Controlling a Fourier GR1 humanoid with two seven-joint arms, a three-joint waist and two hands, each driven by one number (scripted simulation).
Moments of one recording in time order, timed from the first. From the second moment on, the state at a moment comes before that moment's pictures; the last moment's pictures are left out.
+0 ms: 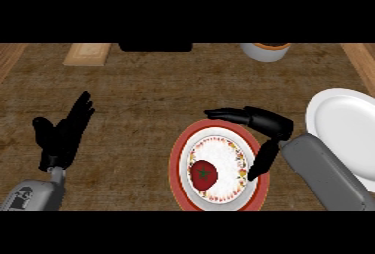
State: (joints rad) left arm -0.16 0.37 -0.14 -1.40 0.23 0.19 0.12; right arm -0.56 -0.38 0.48 -1.08 0.20 0.43 -0.64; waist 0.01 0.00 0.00
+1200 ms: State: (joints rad) left arm -0.18 0.33 -0.05 -1.40 0.16 0.12 0.16; right arm -0.53 -0.26 0.58 -1.25 0.65 0.52 -0.35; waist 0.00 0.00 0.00
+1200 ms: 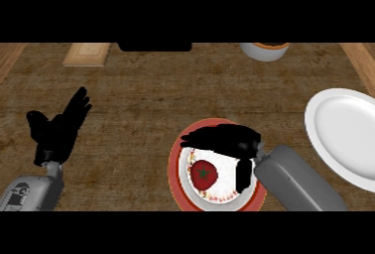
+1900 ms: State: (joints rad) left arm -0.18 0.28 0.01 -1.40 0.11 0.07 0.17; right arm -0.53 -0.10 0.55 -1.12 0.89 0.49 -0.37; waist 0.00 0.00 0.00
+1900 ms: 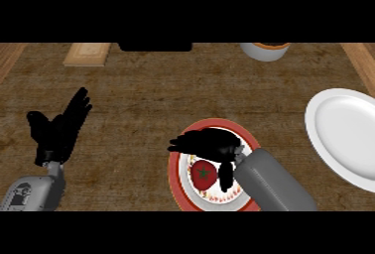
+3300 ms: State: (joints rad) left arm -0.14 0.27 0.08 -1.38 0.08 0.04 0.14; right arm -0.44 -0.03 0.11 -1.26 1.08 0.06 0.13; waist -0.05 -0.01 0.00
